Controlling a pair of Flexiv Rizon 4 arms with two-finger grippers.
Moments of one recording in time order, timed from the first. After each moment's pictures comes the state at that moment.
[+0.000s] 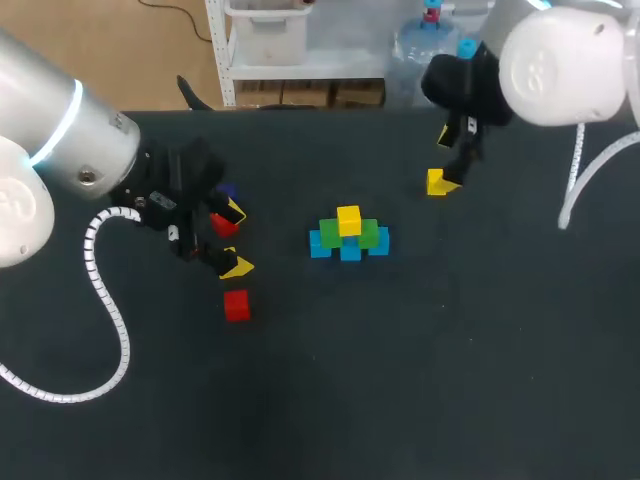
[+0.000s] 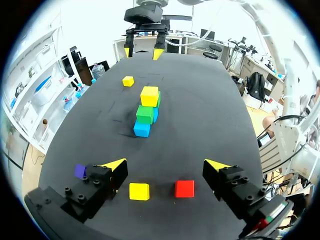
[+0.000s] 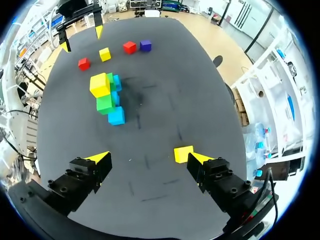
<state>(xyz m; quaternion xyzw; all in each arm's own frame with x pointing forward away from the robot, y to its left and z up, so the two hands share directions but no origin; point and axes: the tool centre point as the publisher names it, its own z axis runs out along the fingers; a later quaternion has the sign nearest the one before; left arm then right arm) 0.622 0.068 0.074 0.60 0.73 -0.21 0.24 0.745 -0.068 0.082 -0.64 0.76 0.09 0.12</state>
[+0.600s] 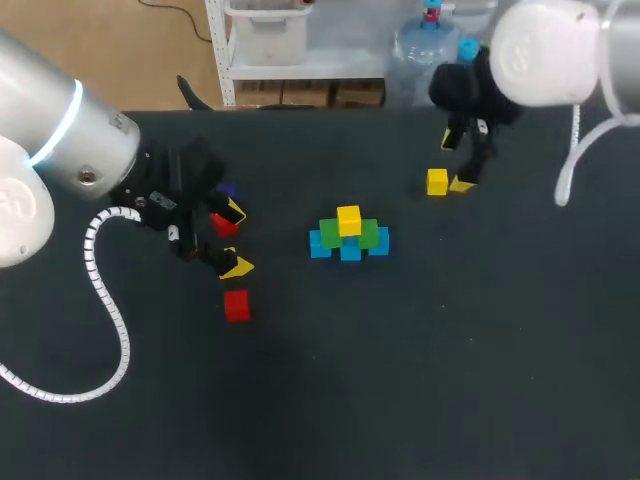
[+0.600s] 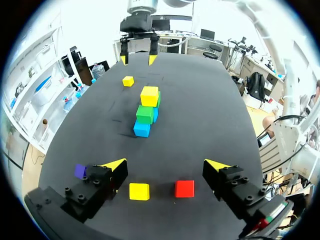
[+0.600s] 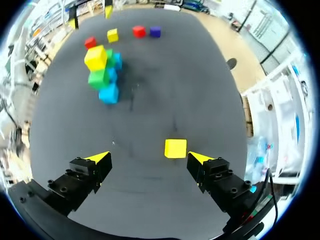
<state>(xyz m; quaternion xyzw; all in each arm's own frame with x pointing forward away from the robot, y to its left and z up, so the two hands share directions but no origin) 0.622 0.068 0.074 0.60 0.73 -0.21 0.24 0.778 -0.090 0.053 -0.71 0.70 0.08 0.09</state>
